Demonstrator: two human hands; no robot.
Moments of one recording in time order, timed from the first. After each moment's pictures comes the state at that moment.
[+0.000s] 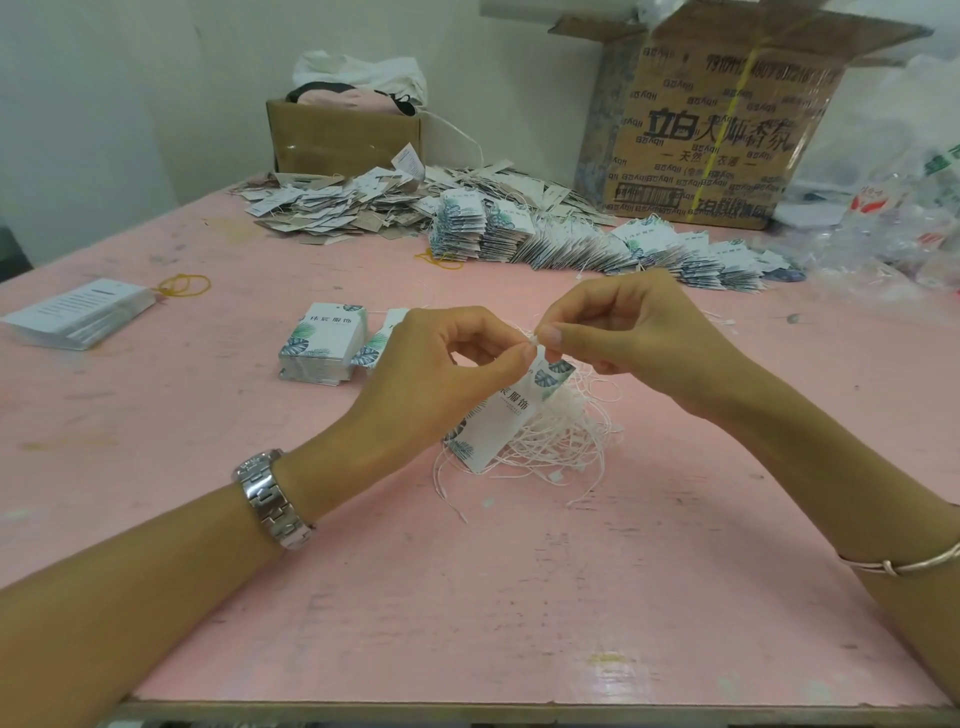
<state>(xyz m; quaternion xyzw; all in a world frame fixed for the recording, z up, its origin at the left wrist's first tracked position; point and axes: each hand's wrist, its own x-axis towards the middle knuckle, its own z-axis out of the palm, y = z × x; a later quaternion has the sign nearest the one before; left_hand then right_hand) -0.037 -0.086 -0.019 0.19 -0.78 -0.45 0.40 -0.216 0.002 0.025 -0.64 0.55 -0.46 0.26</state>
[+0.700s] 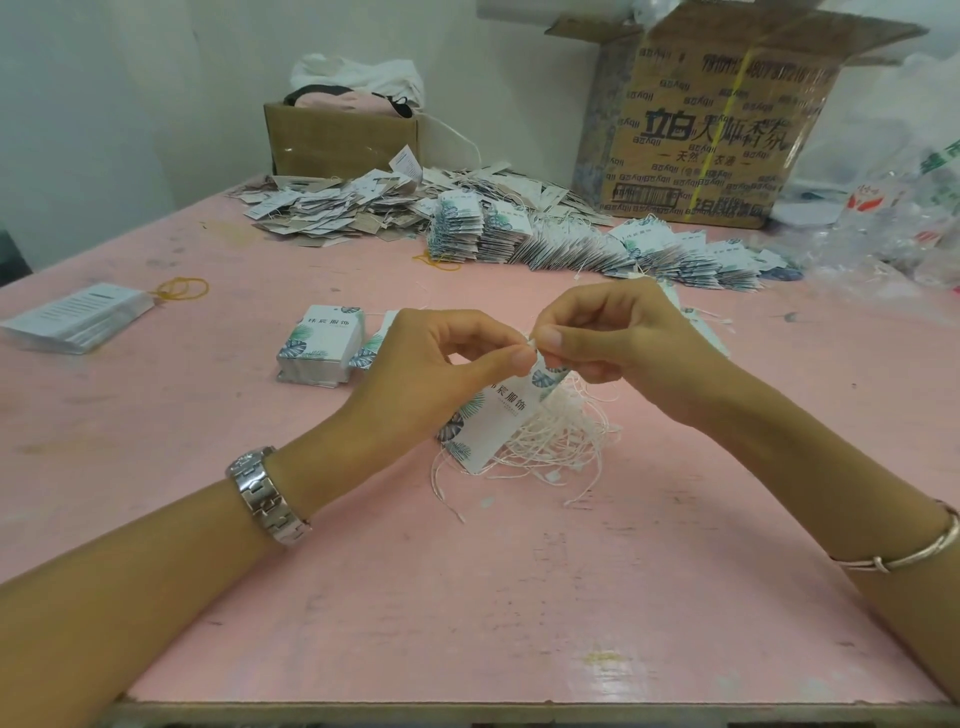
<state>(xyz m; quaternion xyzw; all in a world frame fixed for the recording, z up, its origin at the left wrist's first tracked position) -0.036 -0.084 -0.014 0.17 -0.76 -0.49 0.39 -0.213 0.002 0.021 -0.63 0.52 -0.48 0.33</state>
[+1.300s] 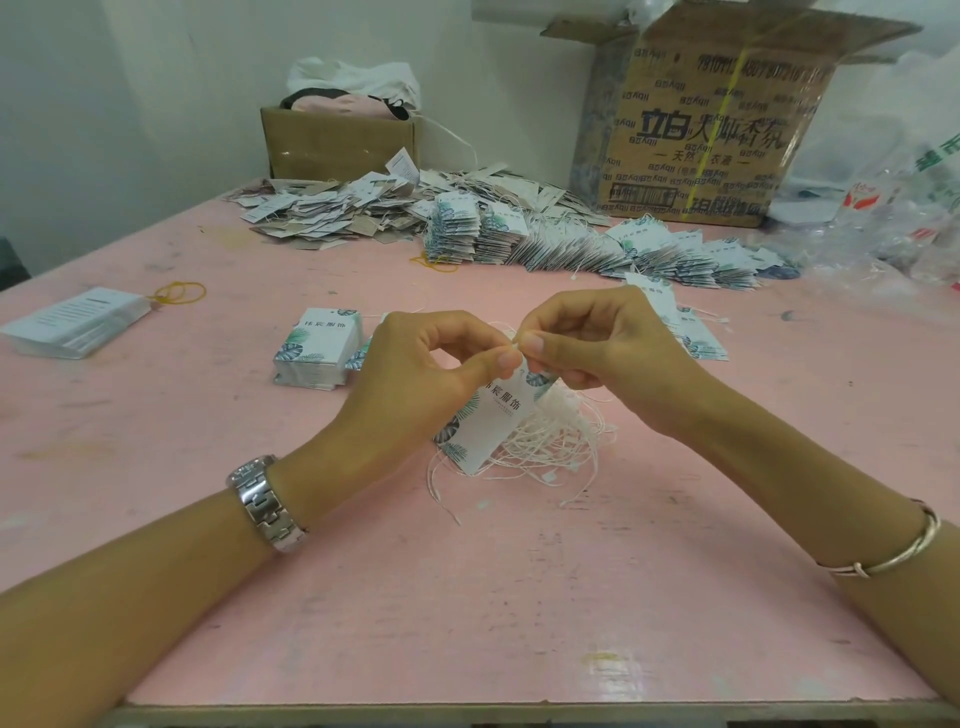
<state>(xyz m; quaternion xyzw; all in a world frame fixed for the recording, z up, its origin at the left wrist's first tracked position) -0.037 -0.084 -0.018 0.20 -0.77 -0.42 0.43 -0.205 -0.001 0.012 -0.61 0.51 -0.52 0.32</state>
